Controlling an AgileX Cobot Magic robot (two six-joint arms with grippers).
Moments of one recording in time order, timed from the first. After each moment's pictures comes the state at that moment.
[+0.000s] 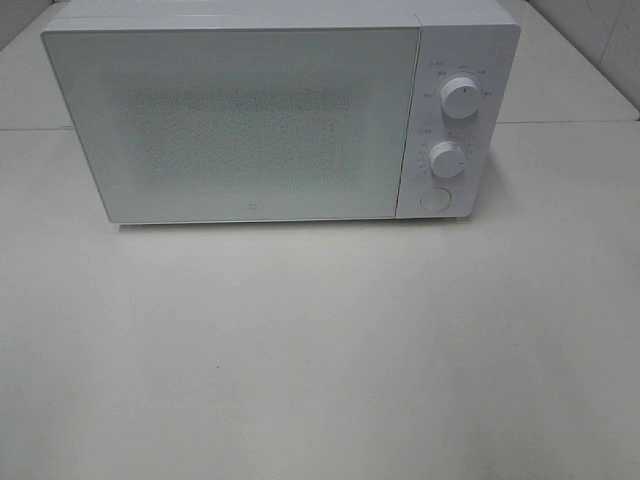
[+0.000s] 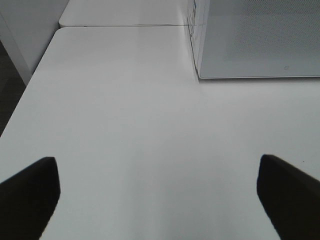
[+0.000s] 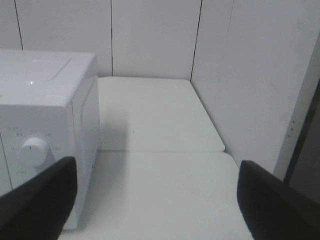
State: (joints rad) left arm 0.03 0.00 -0.51 -0.01 1.05 0.07; right arm -0.04 0.44 -0.42 -0.05 0.10 -0.04
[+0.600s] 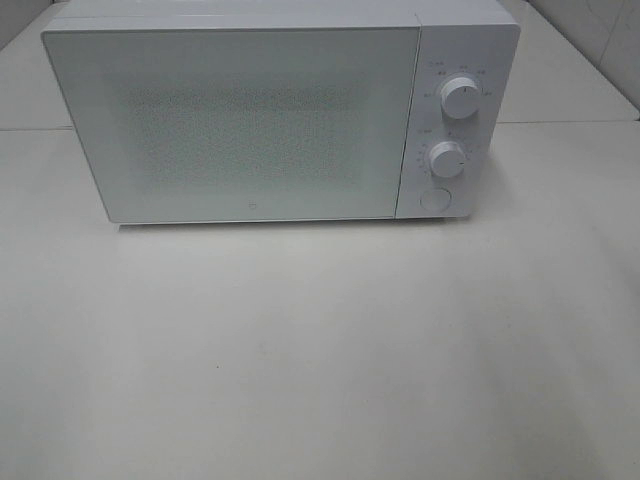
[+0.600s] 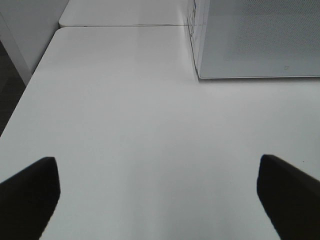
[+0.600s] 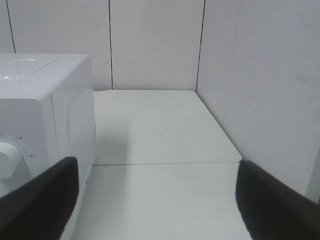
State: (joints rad) left arm 0.03 0.00 -0.51 -0.01 1.05 0.07; right arm -0.04 0.94 -0.20 -0.04 -0.71 -0.01
